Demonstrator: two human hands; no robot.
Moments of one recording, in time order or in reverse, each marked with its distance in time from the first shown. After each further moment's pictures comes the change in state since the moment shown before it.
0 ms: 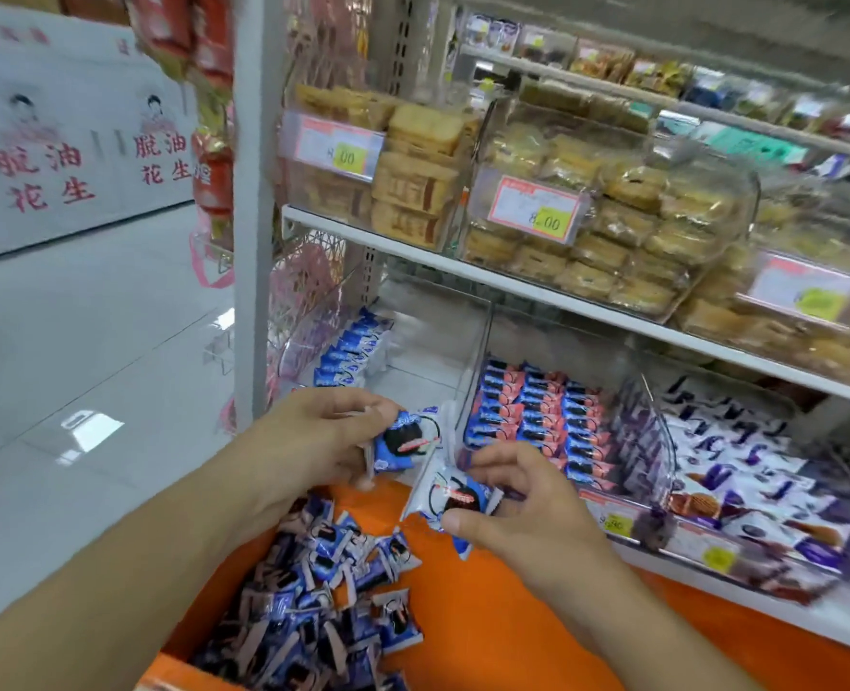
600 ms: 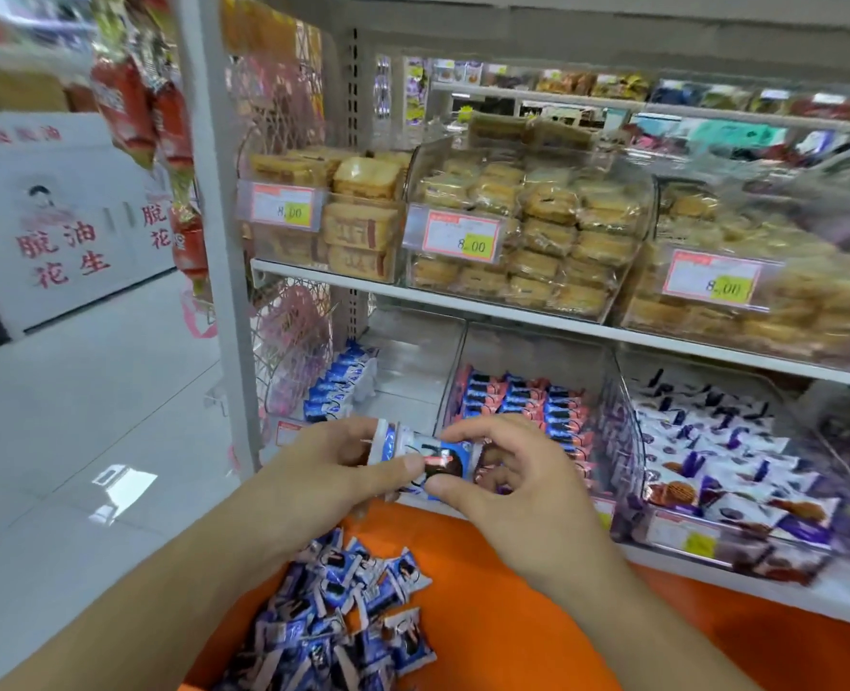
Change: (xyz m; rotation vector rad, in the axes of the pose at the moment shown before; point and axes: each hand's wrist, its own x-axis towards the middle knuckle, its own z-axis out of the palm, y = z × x) left_hand -0.029 0.025 0.051 0.291 -0.081 0.110; right_hand -0.018 -0.022 -0.028 -0.084 0.173 -0.317
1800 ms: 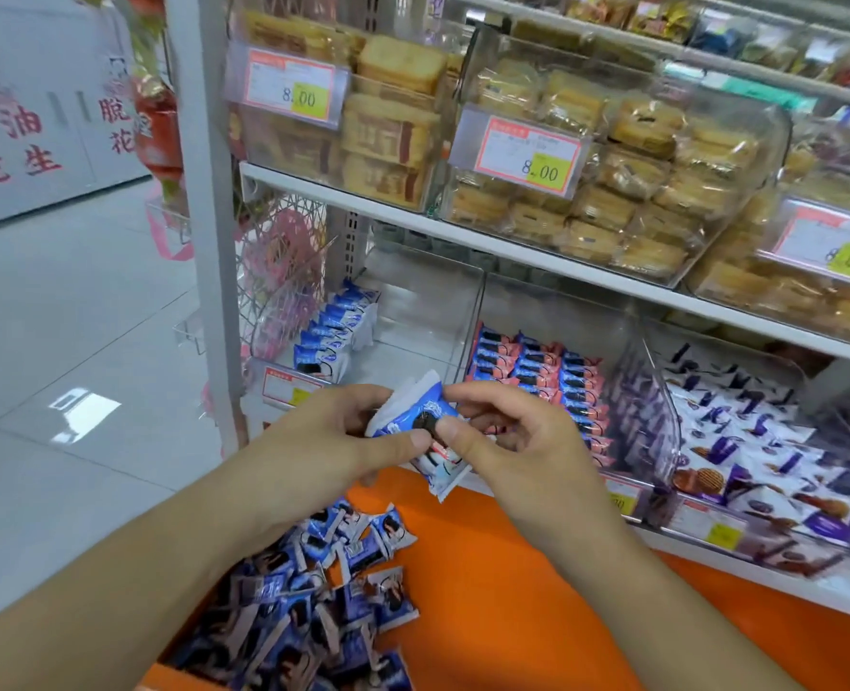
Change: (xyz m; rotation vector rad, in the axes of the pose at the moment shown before) left_hand 0.035 -0.046 -0.017 -0.053 -0.041 -0.010; right_hand 0.038 0.027 0.032 0.070 -0.040 0.051
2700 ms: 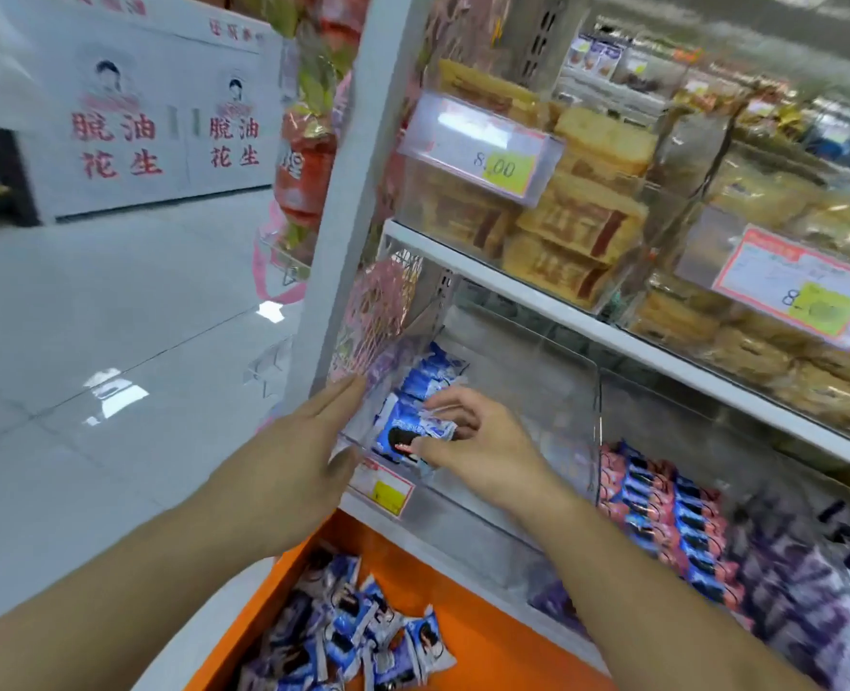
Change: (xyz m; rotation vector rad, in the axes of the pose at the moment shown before) left_hand 0.049 -0.066 -0.129 0.763 0.349 0.021; right_hand 0.192 0.040 0.126 -0.129 -0.283 0.096
